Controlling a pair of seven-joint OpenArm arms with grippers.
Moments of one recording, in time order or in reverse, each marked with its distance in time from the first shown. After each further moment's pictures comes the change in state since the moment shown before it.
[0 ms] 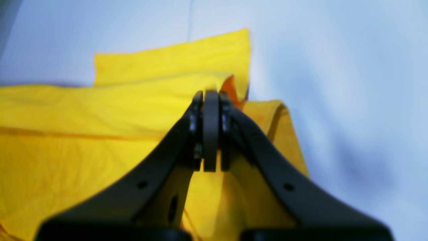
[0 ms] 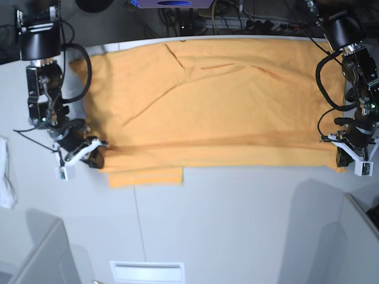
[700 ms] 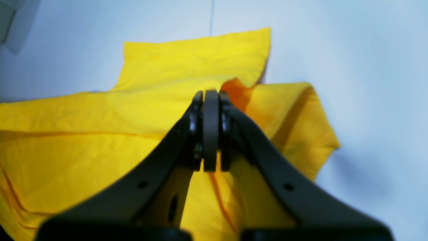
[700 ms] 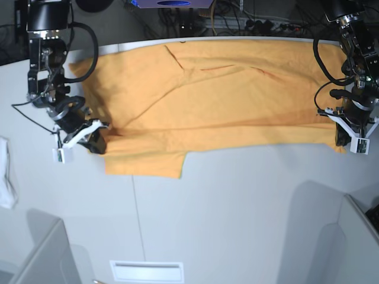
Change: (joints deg) left arm 11.4 0.5 -1.0 11.2 0.2 0.0 0.6; right arm -10.8 -4.8 9.5 14.8 -0.2 0.0 -6.2
